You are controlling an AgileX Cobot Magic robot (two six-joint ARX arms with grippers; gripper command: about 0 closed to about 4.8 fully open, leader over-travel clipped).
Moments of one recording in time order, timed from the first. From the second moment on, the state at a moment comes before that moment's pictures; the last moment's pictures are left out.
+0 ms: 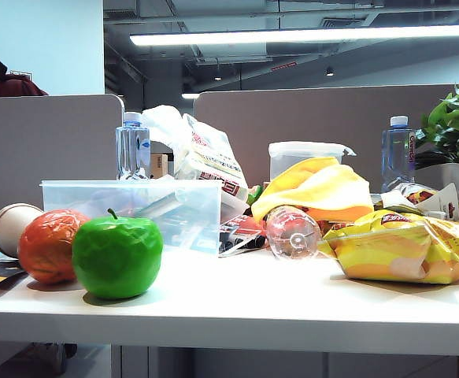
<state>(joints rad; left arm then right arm) -0.01 0.00 0.00 -0.04 -0.03 -0.02 0.72 1.52 2.37 -1.19 0.16 -0.03</state>
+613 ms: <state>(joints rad) -0.01 0.00 0.00 -0.04 -0.03 -0.02 0.72 0.74 1.26 -0.58 0.17 0.05</state>
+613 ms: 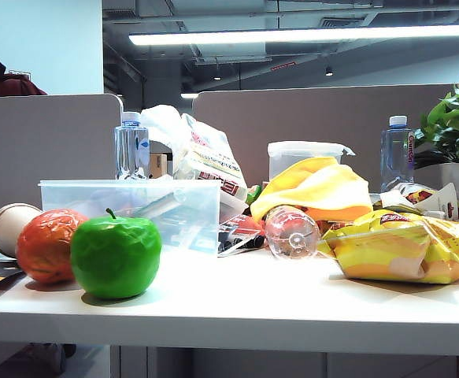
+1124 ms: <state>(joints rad) -0.01 0.00 0.00 -0.04 -0.03 -0.02 0.72 0.48 1.11 -0.71 0.18 0.05</state>
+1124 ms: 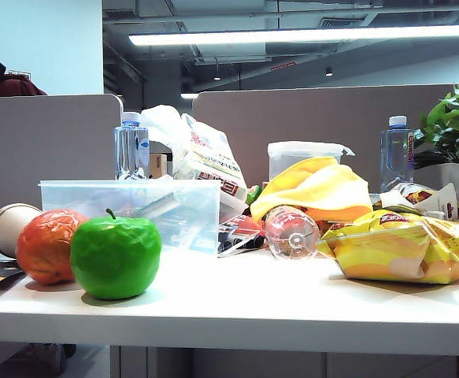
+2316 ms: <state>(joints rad) -0.01 0.00 0.00 -0.04 -0.03 -0.02 0.22 0.18 0.40 -0.19 0.20 -0.06</state>
